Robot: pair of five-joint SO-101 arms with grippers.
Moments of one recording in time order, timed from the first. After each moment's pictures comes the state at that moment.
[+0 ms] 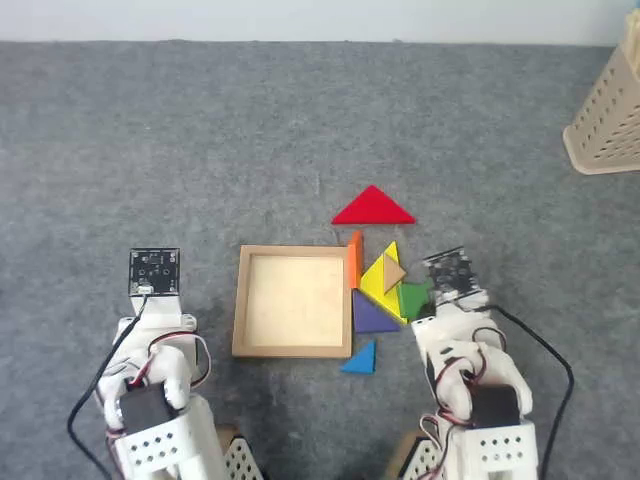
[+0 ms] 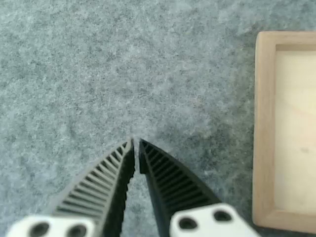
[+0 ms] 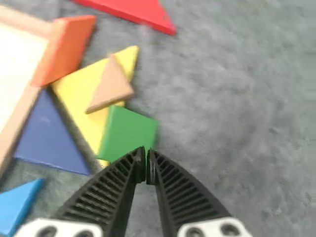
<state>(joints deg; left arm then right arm) -25.1 -103.4 96.9 71.5 -11.3 -11.2 -102.7 95.5 62.9 13.8</state>
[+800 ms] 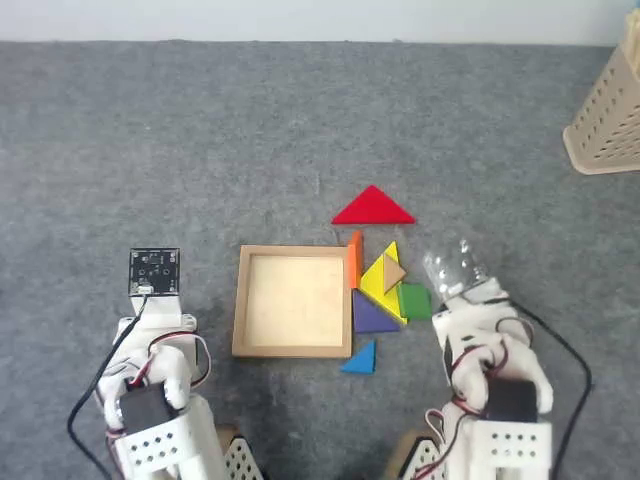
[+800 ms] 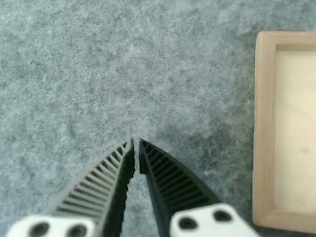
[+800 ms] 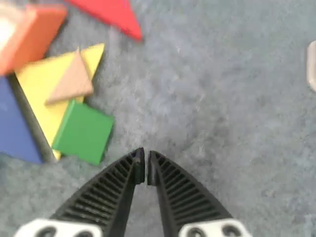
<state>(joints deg) -25.1 -103.4 96.9 71.5 -11.3 -1.7 -88.2 80.4 62.0 28.4</state>
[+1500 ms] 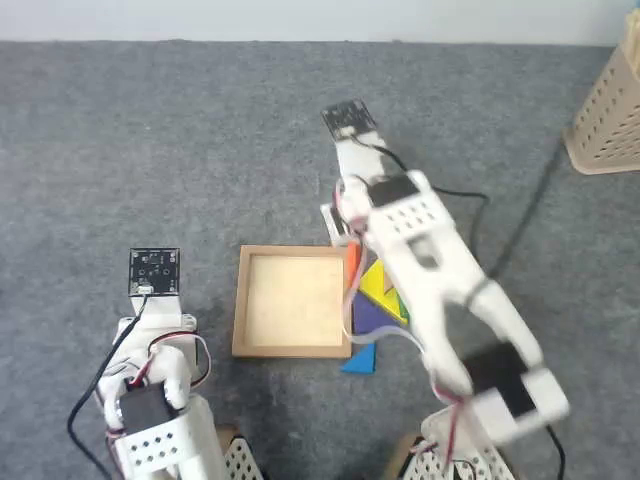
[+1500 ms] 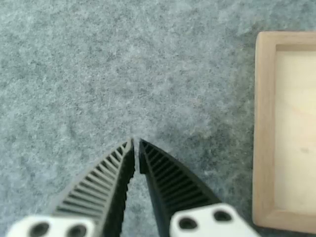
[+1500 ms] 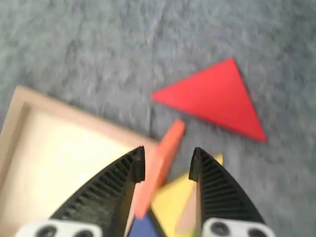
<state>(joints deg) -25.1 -103.4 96.9 71.5 -11.3 -28.6 6.5 8.9 60.8 -4.3</state>
